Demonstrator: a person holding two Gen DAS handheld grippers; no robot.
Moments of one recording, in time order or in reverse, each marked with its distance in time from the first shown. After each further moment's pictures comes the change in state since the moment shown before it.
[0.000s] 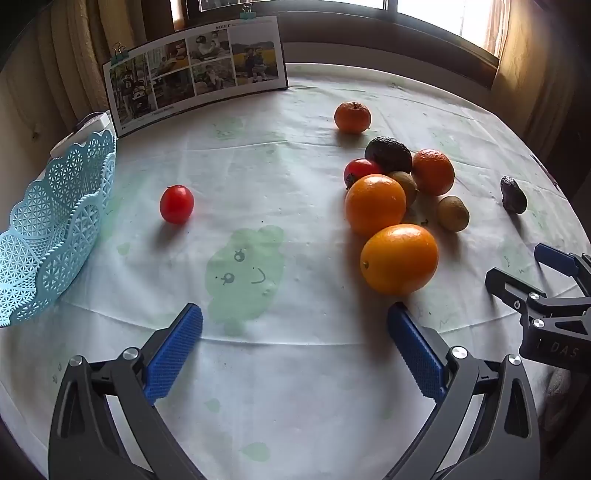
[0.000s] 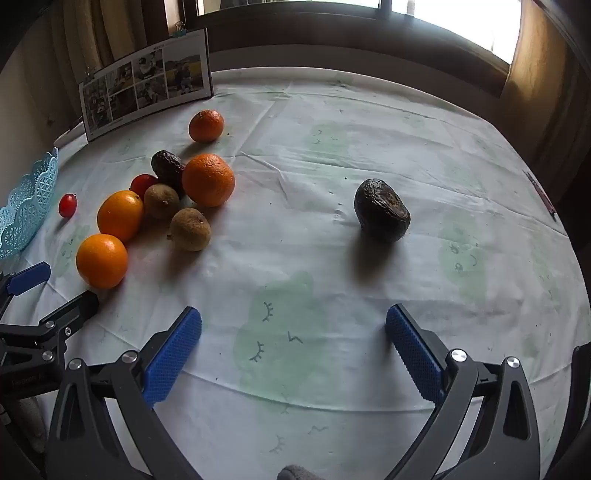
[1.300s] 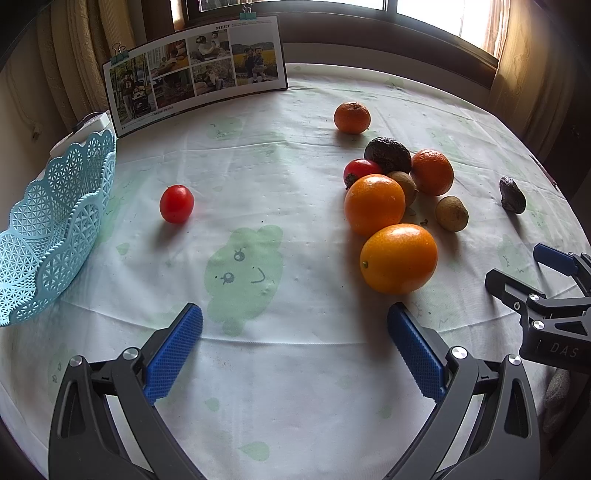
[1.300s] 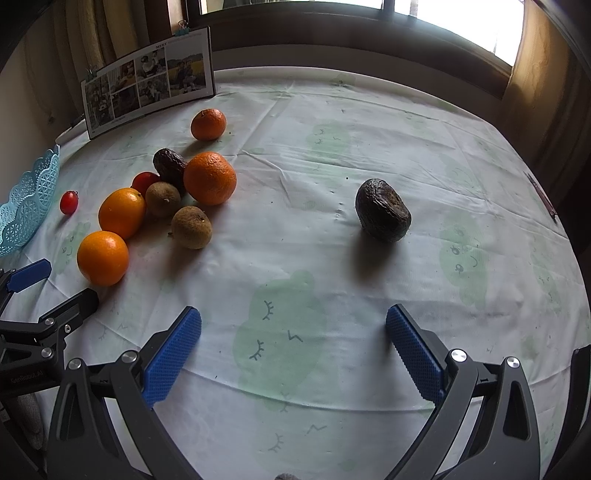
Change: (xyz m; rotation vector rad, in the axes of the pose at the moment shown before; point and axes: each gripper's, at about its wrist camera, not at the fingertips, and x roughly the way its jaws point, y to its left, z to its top) left arm -0.001 0.000 0.000 -0.005 -0.001 -0.009; right arm -0.002 -0.002 -0.002 -0.009 0.005 0.002
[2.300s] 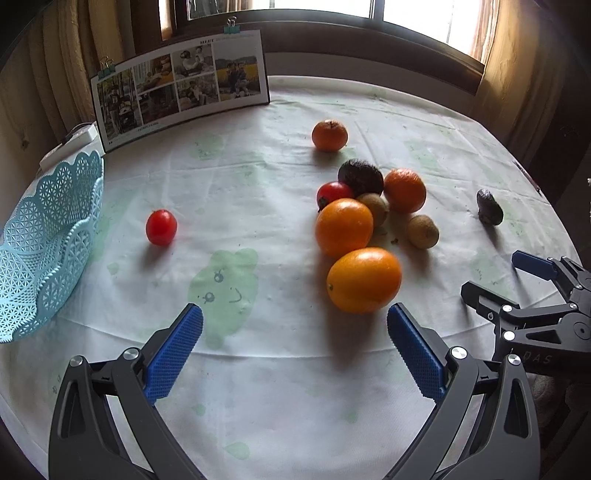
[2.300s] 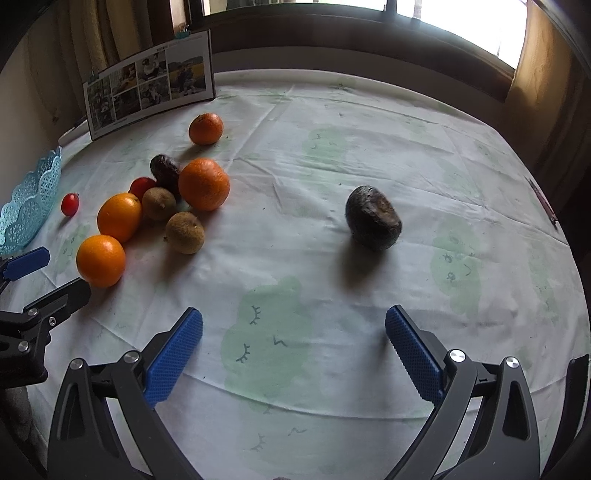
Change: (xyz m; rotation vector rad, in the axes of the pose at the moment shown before) left arm -0.015 -0.008 0.012 0.011 -0.033 -0.056; right arm -0.005 -0.008 0.005 0.004 -0.022 0.007
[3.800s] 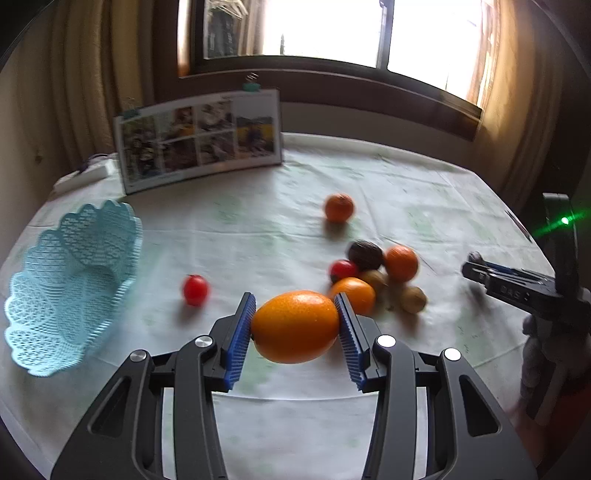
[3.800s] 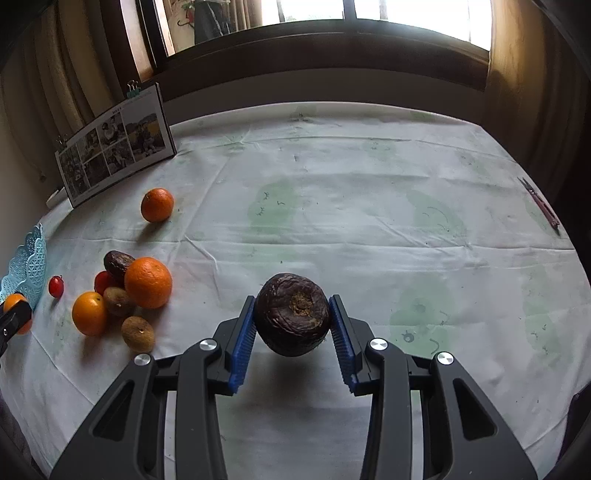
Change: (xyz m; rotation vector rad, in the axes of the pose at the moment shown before) left arm -0.048 0.026 0.035 -0.044 -0.163 0.011; right arm 0.012 -0.046 0.044 0.131 -0.075 0.034
